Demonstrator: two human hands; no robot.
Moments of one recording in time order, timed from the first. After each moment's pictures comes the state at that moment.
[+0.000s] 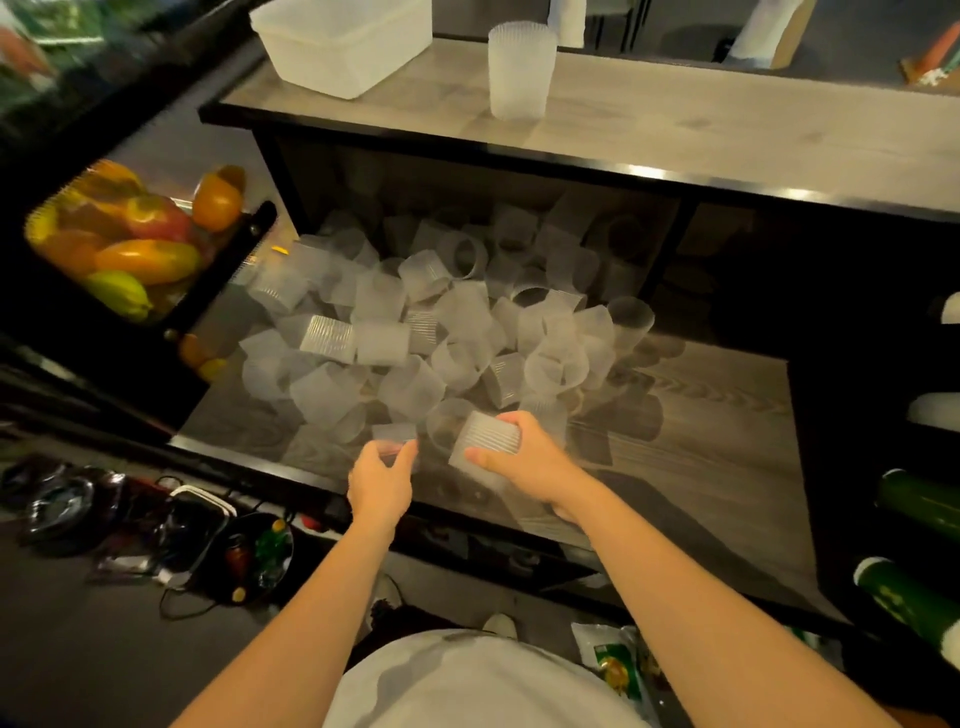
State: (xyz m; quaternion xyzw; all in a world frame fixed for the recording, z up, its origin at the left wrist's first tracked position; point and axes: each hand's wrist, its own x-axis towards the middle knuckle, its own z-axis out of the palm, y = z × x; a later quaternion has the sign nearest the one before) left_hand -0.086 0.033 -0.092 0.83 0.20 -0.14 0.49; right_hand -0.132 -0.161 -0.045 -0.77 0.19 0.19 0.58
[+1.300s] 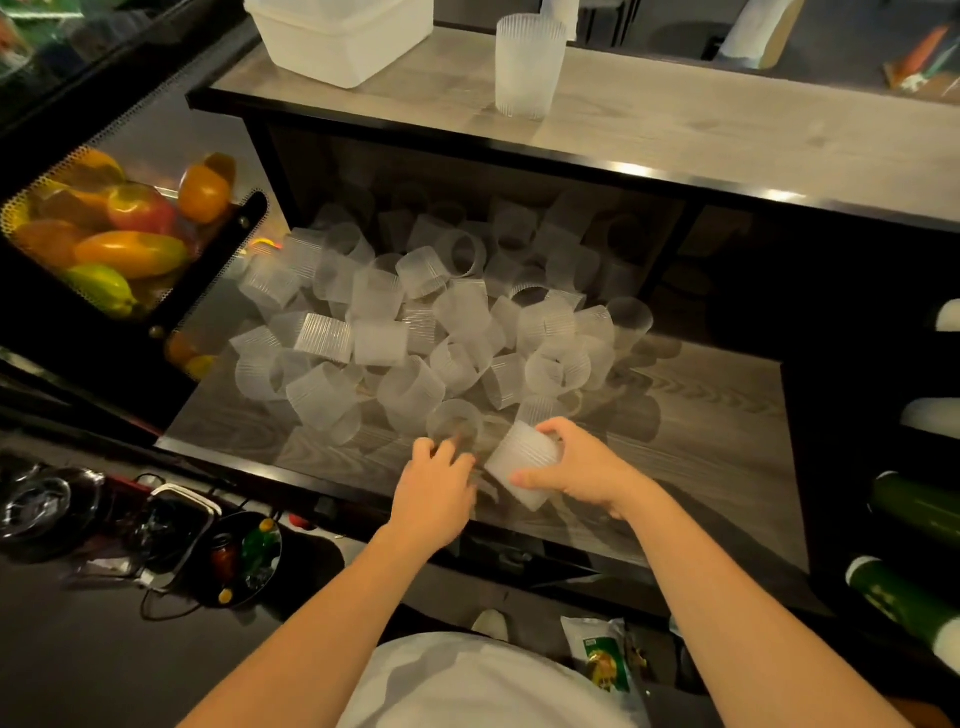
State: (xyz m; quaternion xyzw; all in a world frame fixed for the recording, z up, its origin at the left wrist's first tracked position) left_hand -0.097 0.005 -0.103 0.95 -0.29 -0.10 0.09; right_hand -0.140 -0.203 -0.034 -0.81 0.19 0.24 0.50
